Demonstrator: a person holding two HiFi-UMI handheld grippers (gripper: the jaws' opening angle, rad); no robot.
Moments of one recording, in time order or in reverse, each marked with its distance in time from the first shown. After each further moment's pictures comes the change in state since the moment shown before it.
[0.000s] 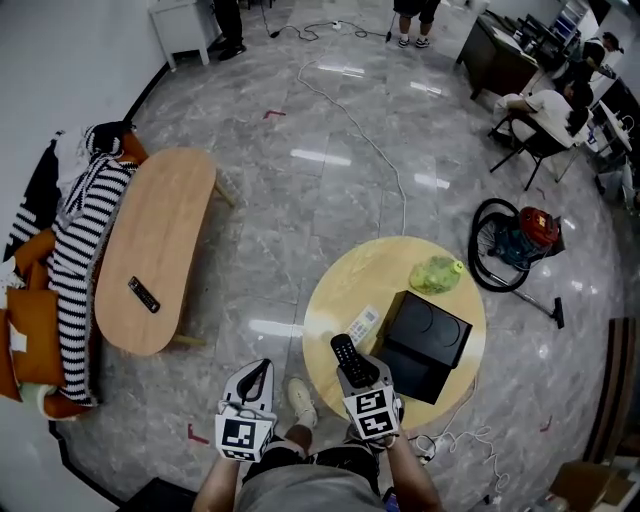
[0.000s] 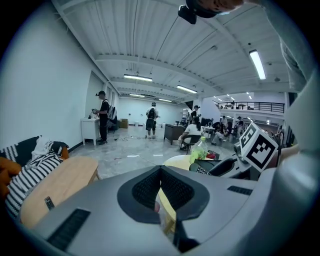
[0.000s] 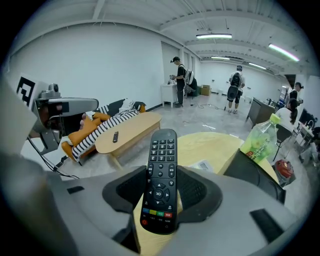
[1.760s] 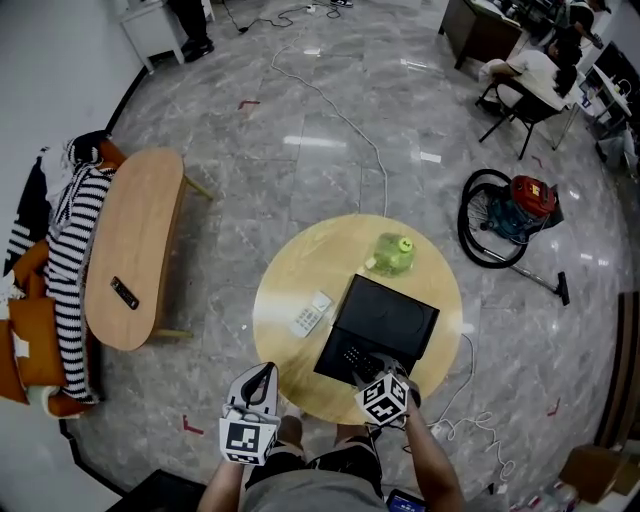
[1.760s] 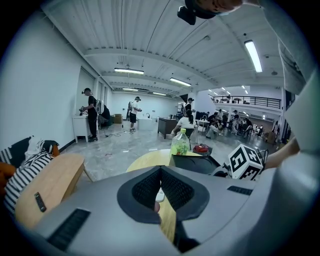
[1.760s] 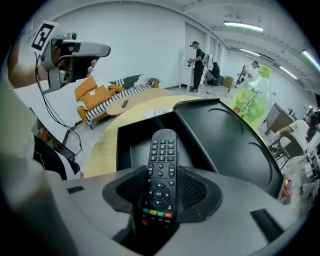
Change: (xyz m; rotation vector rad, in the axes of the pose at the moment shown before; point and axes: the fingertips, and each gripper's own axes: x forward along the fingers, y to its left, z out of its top) left arm 0.056 -0.147 -0.012 0.036 0.073 -0.035; right arm -0.013 -0.122 -0.165 -0.237 0.197 0.126
